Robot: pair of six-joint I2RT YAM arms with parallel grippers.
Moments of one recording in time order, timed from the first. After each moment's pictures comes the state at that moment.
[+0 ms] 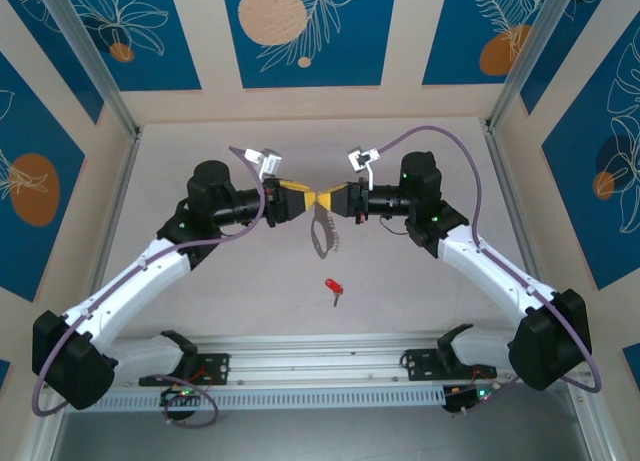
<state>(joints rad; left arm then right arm) -0.58 1.17 0.98 0.06 0.67 -0.49 0.49 1.23 0.95 0.15 -0.94 0.60</state>
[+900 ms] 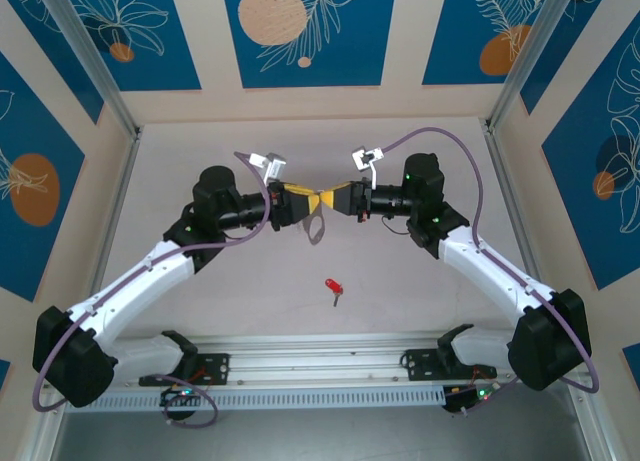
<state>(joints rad) -0.60 1.18 0.93 0.12 0.65 -0.51 0.47 1.23 0.92 0.20 -0.94 0.64</state>
